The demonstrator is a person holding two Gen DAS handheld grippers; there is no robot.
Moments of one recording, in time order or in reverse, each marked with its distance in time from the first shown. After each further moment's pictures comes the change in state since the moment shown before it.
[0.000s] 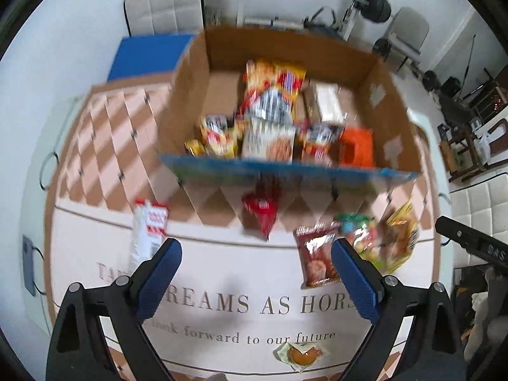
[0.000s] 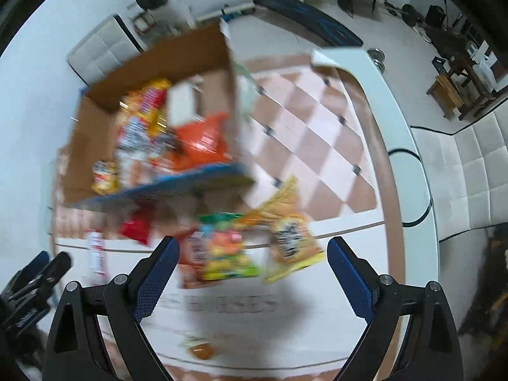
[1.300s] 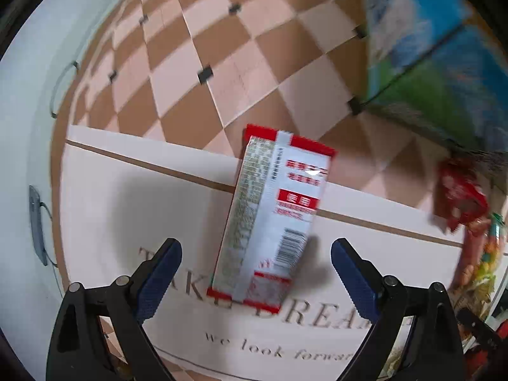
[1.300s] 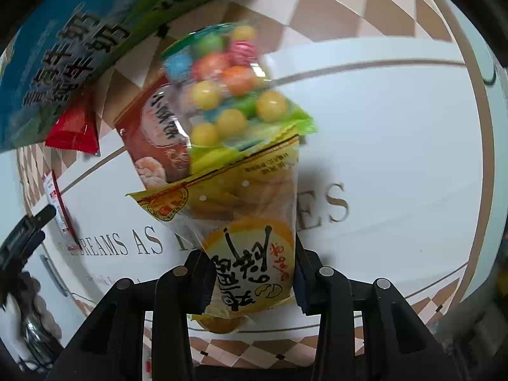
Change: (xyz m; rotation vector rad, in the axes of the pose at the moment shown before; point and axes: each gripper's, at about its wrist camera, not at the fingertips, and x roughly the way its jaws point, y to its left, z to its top) left arm 0.132 0.167 -0.016 -0.171 0.339 0.176; right arm 0.123 0.060 -0.093 0.148 0.388 -0.007
